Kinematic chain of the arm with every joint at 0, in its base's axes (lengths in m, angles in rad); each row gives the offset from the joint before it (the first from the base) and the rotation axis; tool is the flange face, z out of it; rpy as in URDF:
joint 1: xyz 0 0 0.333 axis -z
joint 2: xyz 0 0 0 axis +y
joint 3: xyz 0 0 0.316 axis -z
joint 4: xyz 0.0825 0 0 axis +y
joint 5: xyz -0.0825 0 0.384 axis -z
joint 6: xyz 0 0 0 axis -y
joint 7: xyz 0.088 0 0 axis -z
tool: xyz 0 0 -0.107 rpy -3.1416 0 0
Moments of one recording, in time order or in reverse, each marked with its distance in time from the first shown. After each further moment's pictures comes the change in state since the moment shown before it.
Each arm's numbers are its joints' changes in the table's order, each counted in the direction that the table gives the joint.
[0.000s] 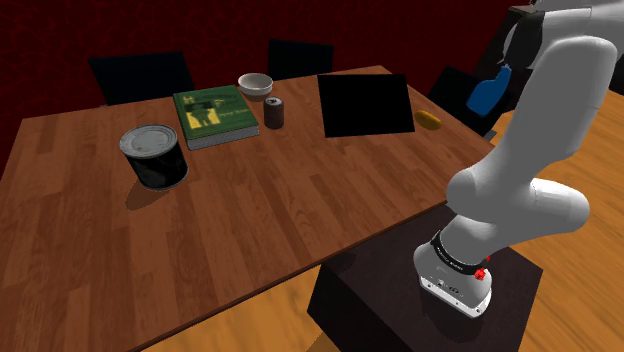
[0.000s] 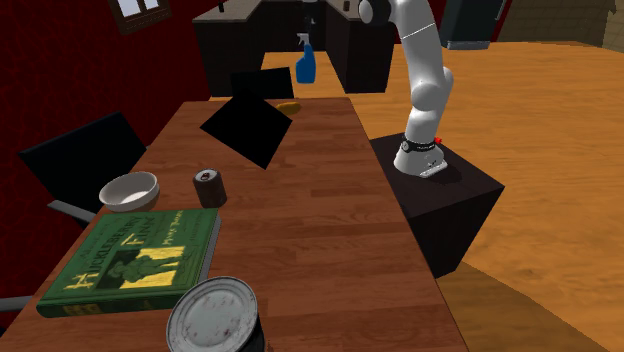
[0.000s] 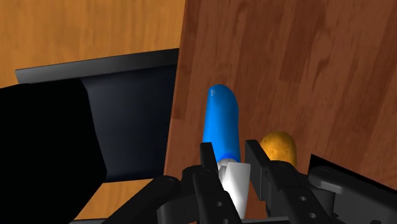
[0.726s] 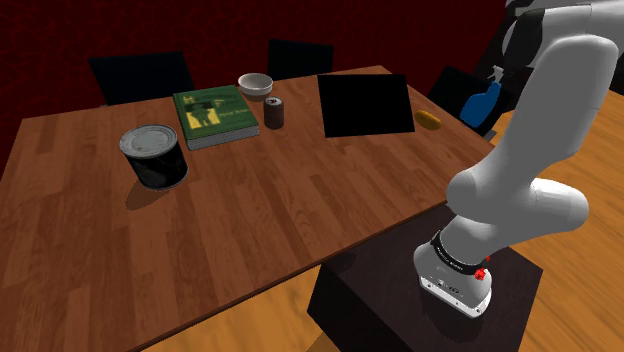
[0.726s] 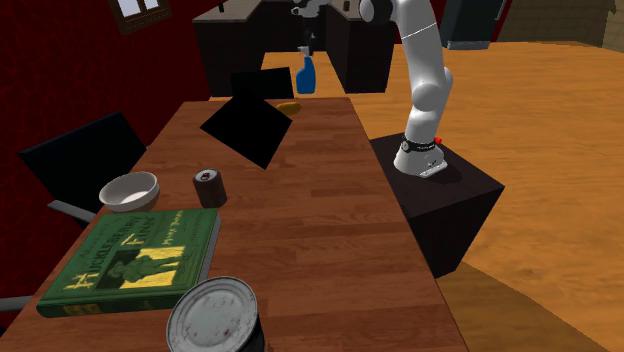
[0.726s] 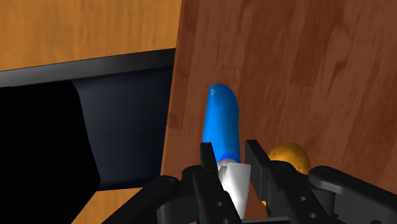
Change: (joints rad) arm -0.032 -0.021 -0.001 0.188 0.006 0.164 -0.003
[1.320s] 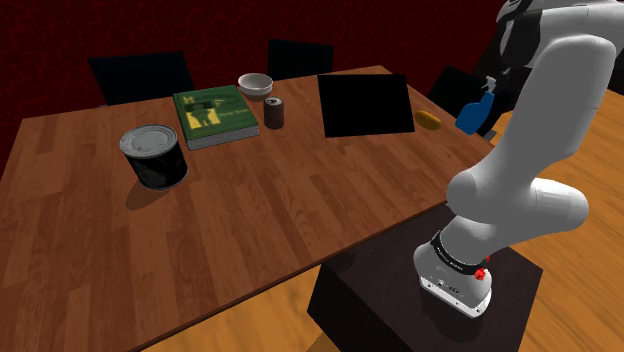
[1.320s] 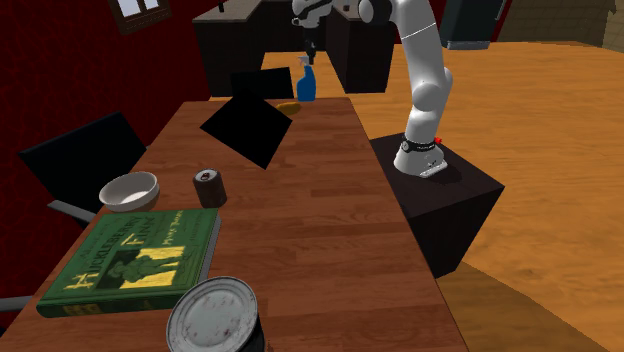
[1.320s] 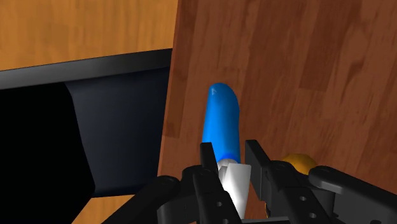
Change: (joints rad) arm -0.010 0.008 -0.005 0.100 -0.006 0.105 -0.005
